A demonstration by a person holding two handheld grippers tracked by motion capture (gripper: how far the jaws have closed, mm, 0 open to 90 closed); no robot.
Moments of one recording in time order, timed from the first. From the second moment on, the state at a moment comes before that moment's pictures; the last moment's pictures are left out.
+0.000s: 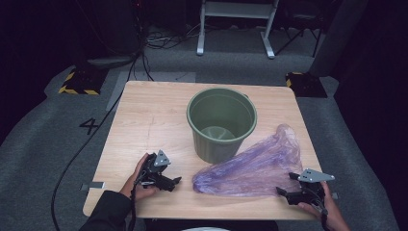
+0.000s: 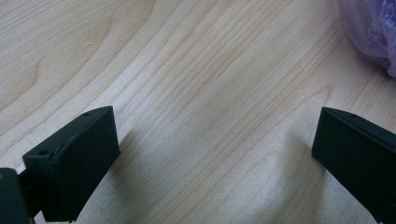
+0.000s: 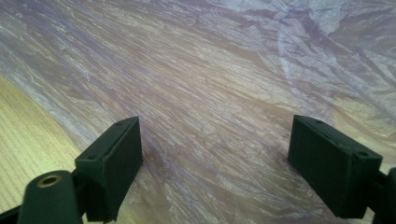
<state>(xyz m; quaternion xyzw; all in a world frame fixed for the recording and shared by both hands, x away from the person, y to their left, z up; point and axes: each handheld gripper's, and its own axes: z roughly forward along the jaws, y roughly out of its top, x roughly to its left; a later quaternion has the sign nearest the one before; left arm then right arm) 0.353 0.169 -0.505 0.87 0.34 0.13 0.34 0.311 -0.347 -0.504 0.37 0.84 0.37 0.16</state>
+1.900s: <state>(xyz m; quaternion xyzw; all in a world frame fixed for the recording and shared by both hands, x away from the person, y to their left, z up) 0.351 0.164 -0.505 0.87 0.32 0.13 0.35 0.373 -0.326 -0.500 0.38 0.82 0.37 0.21</state>
